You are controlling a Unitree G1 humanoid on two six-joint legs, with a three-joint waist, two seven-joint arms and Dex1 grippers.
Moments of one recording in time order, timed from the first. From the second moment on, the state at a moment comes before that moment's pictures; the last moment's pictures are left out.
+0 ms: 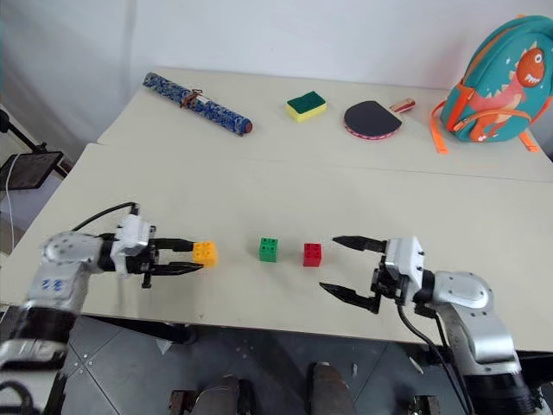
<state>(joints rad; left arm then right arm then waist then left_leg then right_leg) -0.56 0.70 0.00 0.56 -0.30 -0.21 -1.45 -0.06 -0.64 -0.10 -0.22 0.54 0.04 1.15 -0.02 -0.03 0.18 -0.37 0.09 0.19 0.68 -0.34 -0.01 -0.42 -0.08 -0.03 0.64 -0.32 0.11</state>
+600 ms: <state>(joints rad) -0.88 0.55 -0.06 1.11 -0.16 -0.50 -1.50 0.16 -0.67 -0.21 -0.39 0.56 0.08 1.08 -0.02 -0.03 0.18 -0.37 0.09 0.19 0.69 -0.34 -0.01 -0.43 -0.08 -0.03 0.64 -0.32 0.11</state>
